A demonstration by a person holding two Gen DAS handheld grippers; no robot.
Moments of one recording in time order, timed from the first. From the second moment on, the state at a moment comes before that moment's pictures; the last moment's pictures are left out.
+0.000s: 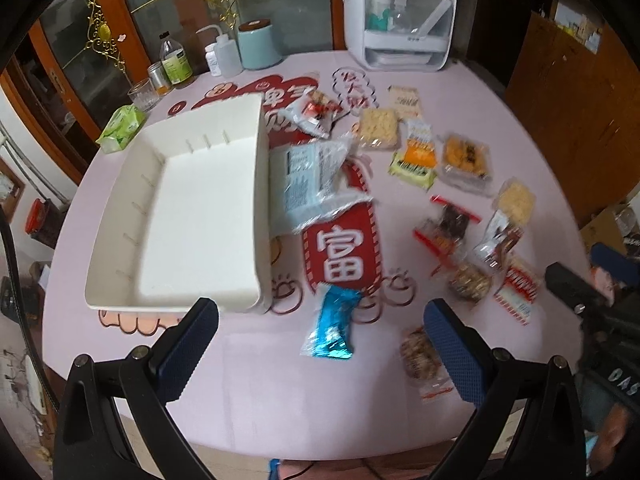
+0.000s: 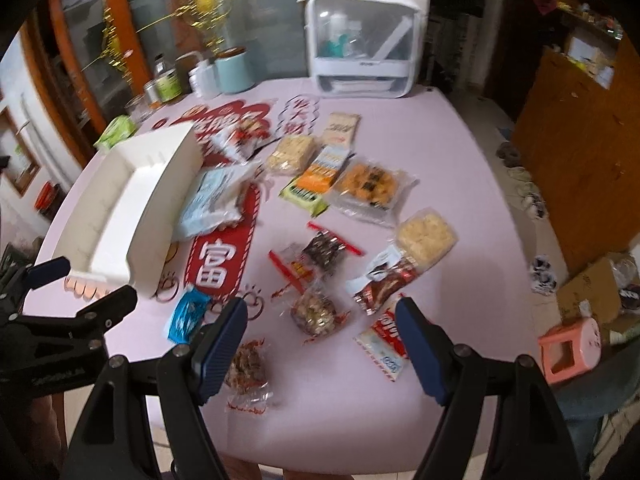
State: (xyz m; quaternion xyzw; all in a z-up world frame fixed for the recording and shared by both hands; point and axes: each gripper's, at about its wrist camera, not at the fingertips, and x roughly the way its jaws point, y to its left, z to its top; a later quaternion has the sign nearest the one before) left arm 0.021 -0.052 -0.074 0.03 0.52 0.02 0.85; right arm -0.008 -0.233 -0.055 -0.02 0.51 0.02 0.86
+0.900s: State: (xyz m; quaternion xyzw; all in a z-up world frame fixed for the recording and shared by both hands) left arm 0.022 -0.023 -0.203 -0.02 0.59 0.06 0.80; right arm -0.016 -0.169 -0.193 -0.08 0.62 0.22 0.75
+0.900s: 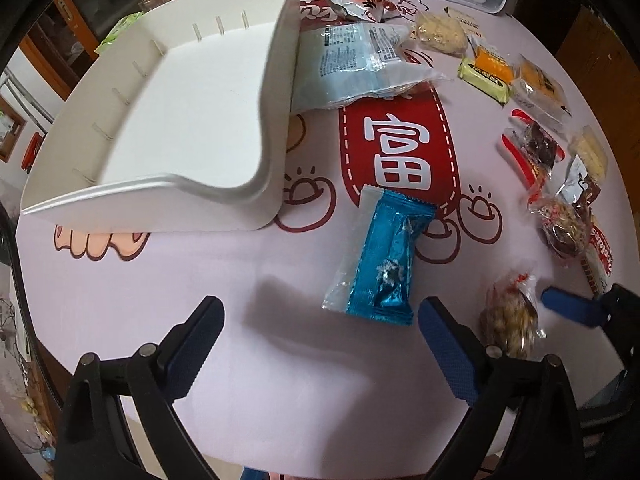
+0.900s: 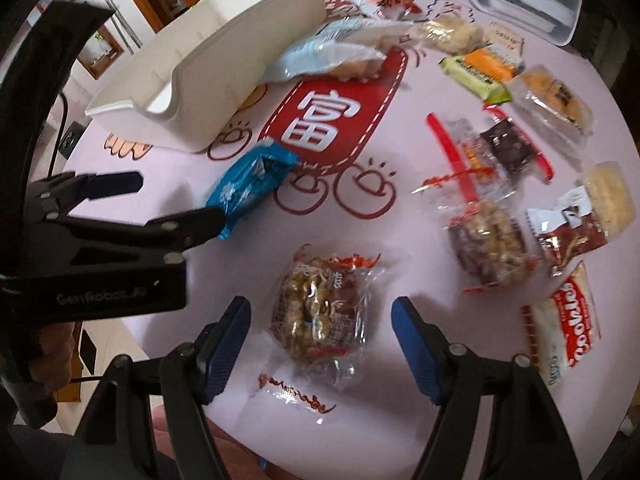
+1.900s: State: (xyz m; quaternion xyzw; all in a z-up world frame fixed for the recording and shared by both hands) left arm 0.083 -0.060 -0.227 -0.03 0.61 0.05 0.79; right arm -0.022 -0.172 -0.192 -0.10 0.61 0.21 0.76
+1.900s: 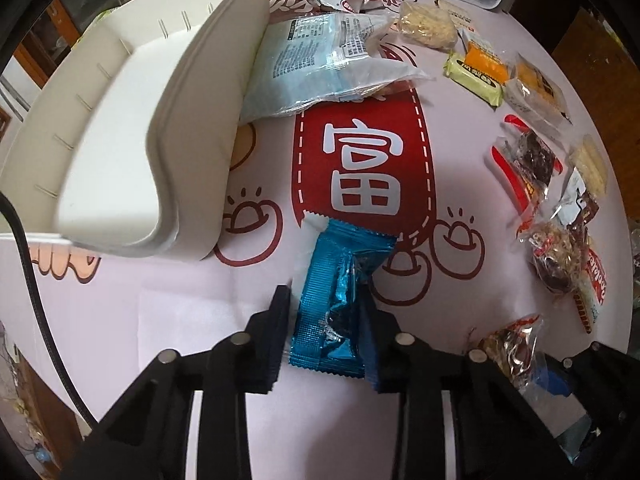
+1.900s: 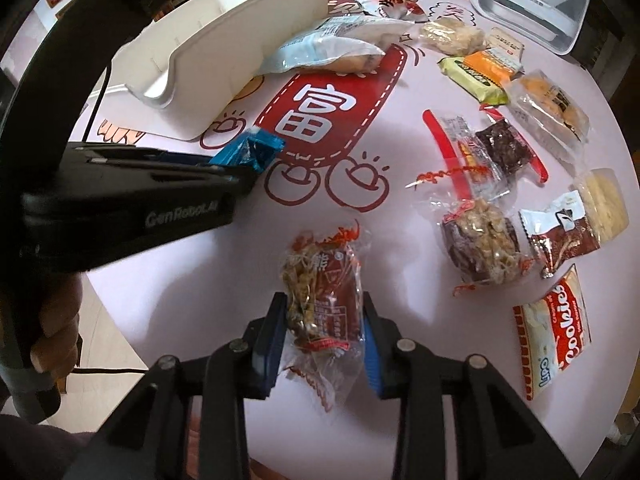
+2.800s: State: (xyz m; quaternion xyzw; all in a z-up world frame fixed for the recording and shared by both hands) left arm 0.042 0.059 -0.043 -0.02 0.49 0.09 0.87; right arm 0.032 -0.067 -0.048 -0.07 0.48 0.29 0.83
